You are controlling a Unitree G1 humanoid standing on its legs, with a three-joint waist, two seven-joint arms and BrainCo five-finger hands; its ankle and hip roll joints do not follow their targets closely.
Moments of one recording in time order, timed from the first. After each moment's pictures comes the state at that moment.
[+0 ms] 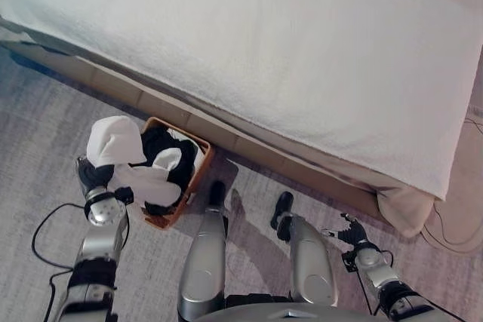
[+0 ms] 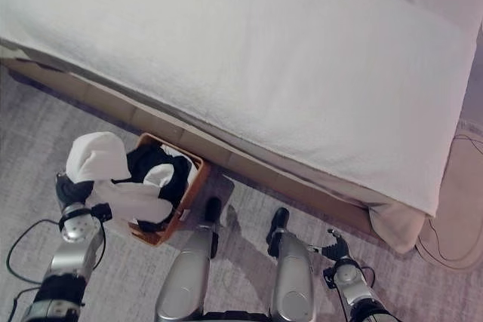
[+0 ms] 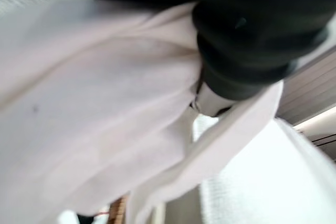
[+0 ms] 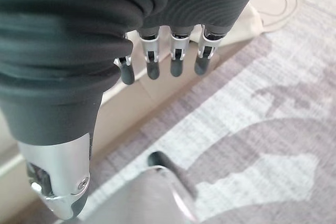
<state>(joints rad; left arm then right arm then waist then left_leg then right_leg) -0.22 0.51 0.09 0.52 -0.13 -0.10 0.56 -0.14 -0.32 0.21 0.94 -0.07 -0.04 -0.25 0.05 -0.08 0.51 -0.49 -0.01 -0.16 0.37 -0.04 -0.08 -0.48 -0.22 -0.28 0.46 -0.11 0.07</state>
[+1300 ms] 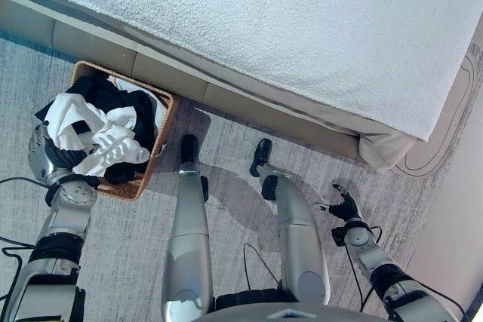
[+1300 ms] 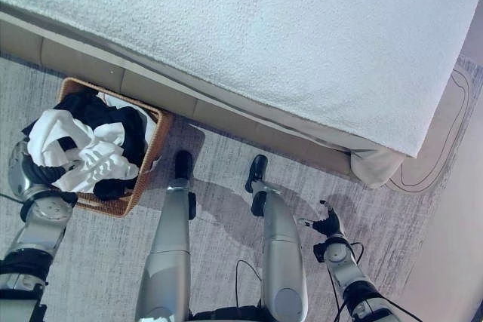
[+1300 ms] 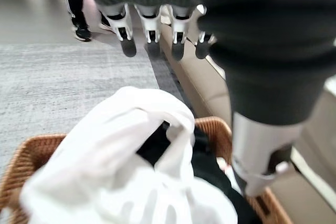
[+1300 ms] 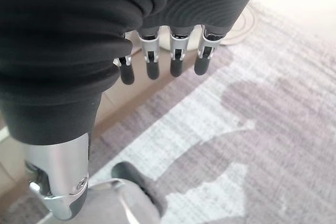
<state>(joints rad) -0.23 0.68 0.02 0.65 0.11 0.06 0.58 -0.18 -0.32 0.25 0.87 -0.01 -0.09 -0.33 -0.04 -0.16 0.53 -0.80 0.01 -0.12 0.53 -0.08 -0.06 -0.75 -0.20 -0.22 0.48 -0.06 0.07</state>
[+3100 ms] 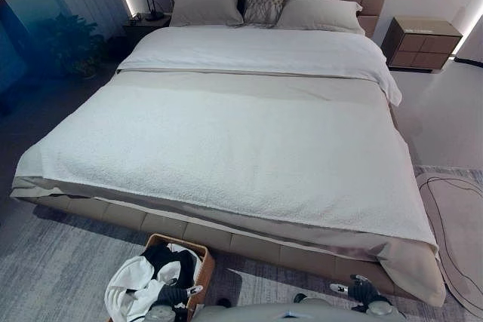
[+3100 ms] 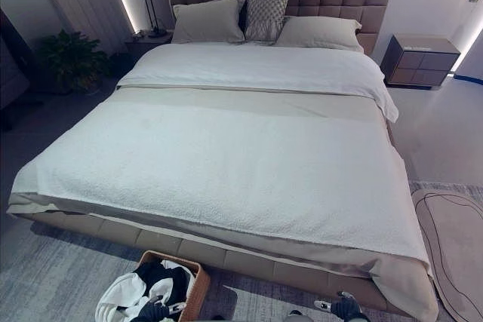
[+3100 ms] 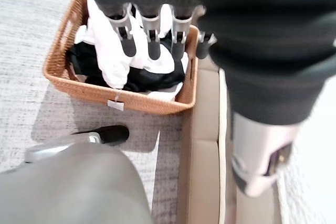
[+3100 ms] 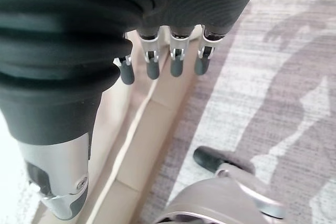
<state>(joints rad) 0.05 0.18 -0.18 1.13 -0.06 -0.02 0.15 0.05 -0.28 0.13 1.16 0.03 -0.01 -0.13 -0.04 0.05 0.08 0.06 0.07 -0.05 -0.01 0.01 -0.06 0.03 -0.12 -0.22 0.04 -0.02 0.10</state>
